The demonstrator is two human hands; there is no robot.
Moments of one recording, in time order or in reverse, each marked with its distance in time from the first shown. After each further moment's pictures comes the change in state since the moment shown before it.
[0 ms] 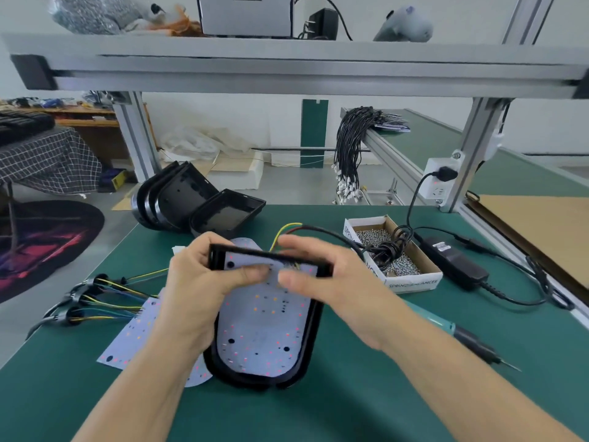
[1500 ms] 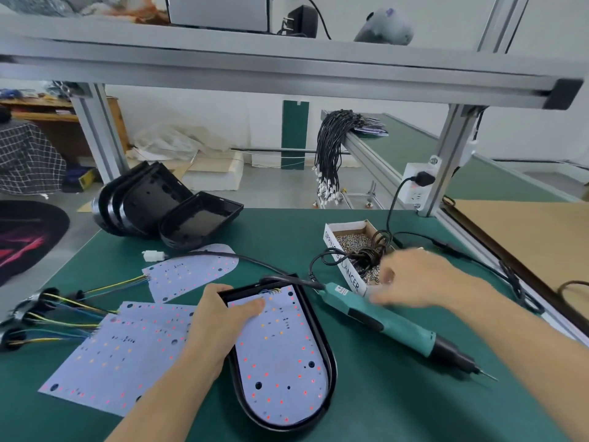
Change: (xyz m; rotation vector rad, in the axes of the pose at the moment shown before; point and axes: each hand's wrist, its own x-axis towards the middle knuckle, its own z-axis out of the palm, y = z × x) left_hand 0.021 -0.093 0.021 0.320 0.079 -0.415; right_hand 0.013 0.035 -0.135 -1.469 0.064 0.491
